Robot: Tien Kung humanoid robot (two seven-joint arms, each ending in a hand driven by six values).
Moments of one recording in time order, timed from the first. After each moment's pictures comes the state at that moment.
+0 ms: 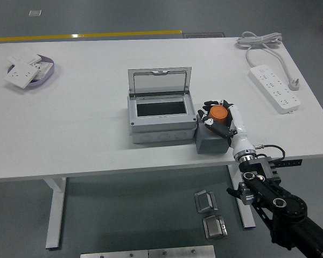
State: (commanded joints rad) left arm 0.04 0.08 -1.12 -0.18 1.24 0.01 0.08; right arm 0.31 -0.09 0.99 0.97 -1.05 -0.33 0.44
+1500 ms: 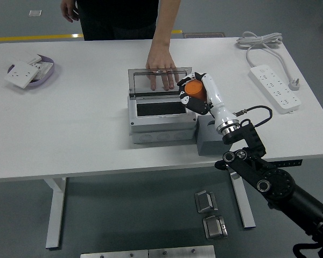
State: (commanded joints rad) left arm 0.04 0.08 -1.14 -0.18 1.26 0.02 0.09; right arm 0.56 -0.10 0.82 1.05 -1.48 -0.41 0.15
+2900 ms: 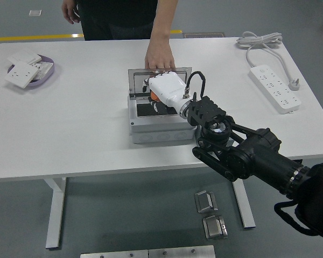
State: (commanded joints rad) left arm 0.02 0.10 -1.14 -0.18 1.29 0.01 0.10; right arm 0.85 0.00 0.54 0.81 -2.16 -0.23 -0.13
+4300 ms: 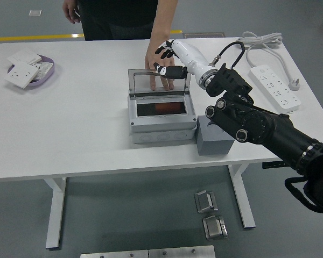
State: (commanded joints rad) left arm 0.02 0.11 -1.14 -0.18 1.30 0.01 0.10; right arm 0.98 -0.06 0.54 0.65 -1.50 -0.27 0.05
